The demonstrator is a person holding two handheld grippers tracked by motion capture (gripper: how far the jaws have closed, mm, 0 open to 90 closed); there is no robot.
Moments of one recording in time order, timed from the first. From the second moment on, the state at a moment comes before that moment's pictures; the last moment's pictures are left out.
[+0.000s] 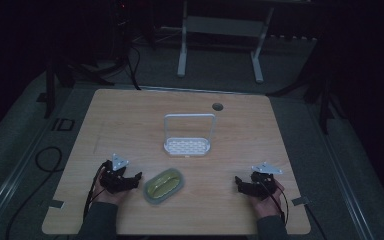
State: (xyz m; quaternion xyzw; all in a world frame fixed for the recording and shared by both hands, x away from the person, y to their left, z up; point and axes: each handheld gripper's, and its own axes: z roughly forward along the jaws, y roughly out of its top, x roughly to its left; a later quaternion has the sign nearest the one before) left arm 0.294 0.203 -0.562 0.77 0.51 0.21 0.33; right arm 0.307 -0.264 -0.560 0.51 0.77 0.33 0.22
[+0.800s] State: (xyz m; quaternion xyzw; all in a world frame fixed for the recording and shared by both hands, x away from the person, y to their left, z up) left arm 0.276 0.208 -0.529 0.78 0.47 0.18 0.37; right arm 0.307 -0.263 -0.560 0.51 0.76 0.33 0.22
